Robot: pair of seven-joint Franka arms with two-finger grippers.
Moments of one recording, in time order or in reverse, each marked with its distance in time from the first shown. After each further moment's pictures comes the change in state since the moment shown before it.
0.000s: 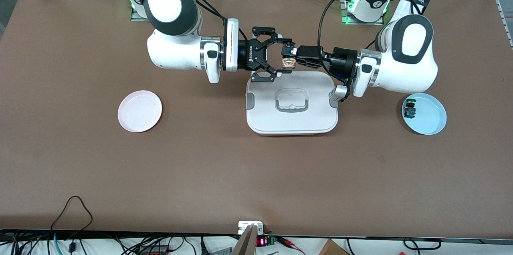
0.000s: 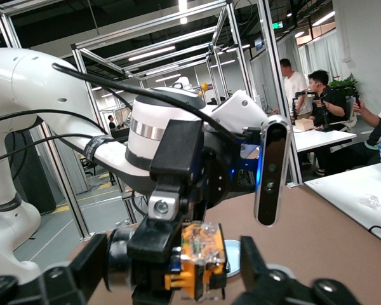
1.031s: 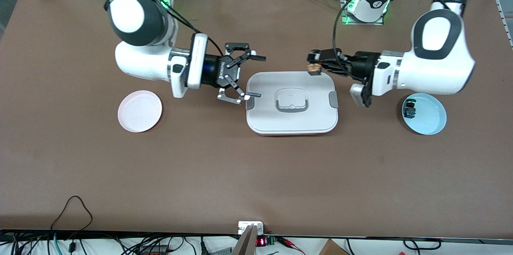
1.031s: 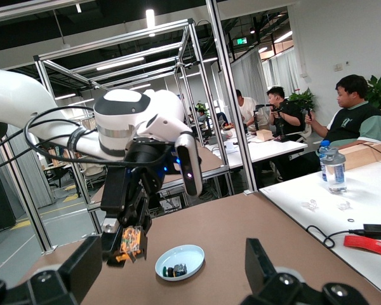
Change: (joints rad) left arm 0.095 -0.017 0.015 0.111 0.575 -0.115 0.015; right arm -0.132 -0.035 -0.013 -0.031 -0.004 -0.026 0.000
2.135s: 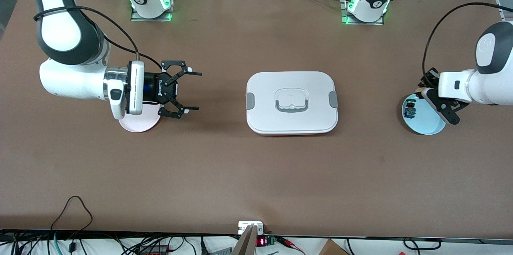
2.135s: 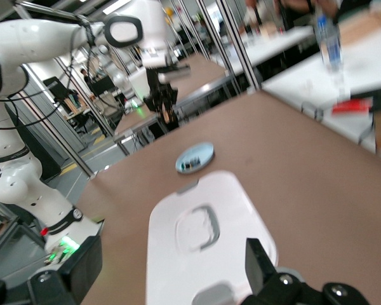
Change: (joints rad) left arm 0.237 0.075 0.012 0.067 1.050 -0.023 0.658; right arm -0.271 -0.037 -0.011 -0.069 -0.520 -0.282 0.432
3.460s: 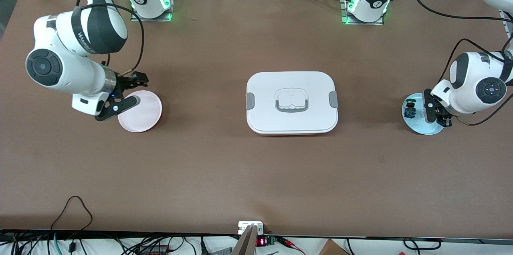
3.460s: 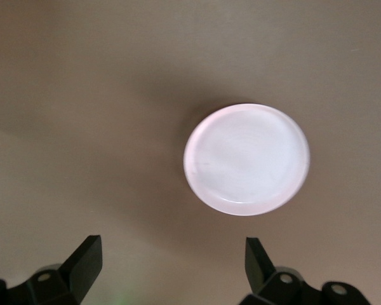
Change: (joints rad) left arm 0.231 0.161 0.002 -0.366 0.348 0.773 0.572; right arm -0.043 -0.040 -0.006 0.048 -1.287 -0.168 1.128
